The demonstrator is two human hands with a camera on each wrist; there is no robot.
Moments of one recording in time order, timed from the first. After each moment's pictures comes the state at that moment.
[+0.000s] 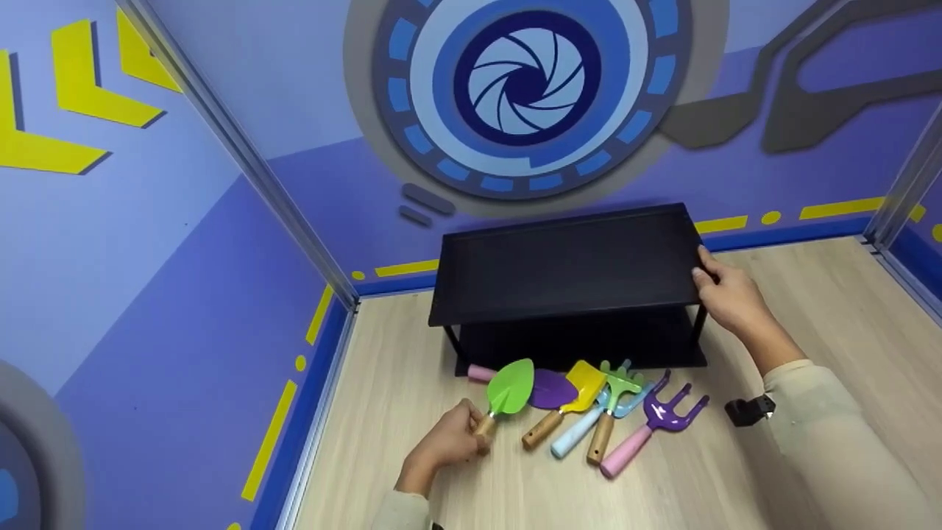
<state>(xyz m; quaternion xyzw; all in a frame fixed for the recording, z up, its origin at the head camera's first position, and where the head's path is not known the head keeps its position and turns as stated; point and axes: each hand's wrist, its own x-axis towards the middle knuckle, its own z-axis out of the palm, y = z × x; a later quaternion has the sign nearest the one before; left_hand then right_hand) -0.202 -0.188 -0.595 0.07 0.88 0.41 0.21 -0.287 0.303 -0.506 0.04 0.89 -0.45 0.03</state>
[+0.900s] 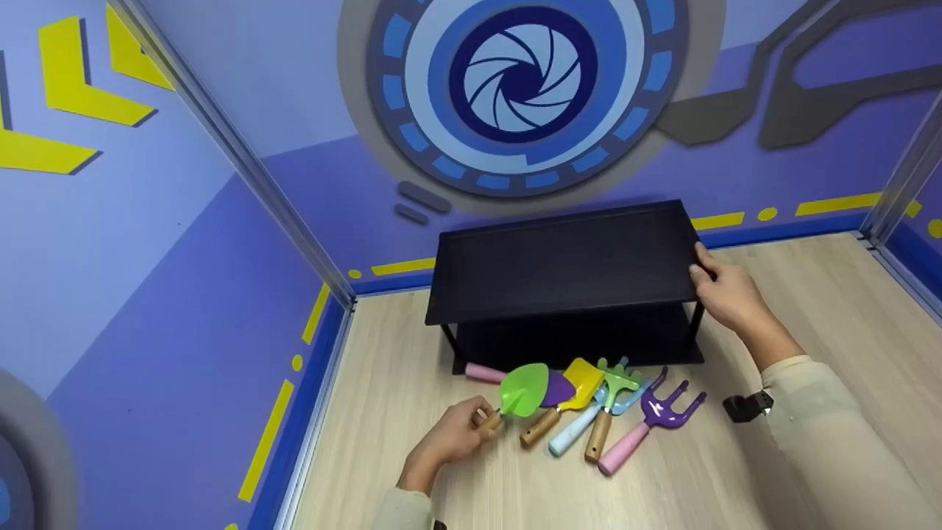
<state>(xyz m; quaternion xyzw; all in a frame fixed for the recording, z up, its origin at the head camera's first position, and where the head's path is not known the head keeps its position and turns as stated) -0.207 -0.179 -0.593 0.13 0.89 0.39 0.18 -0.287 0.303 -0.508 0.03 0.89 -0.46 0.02</state>
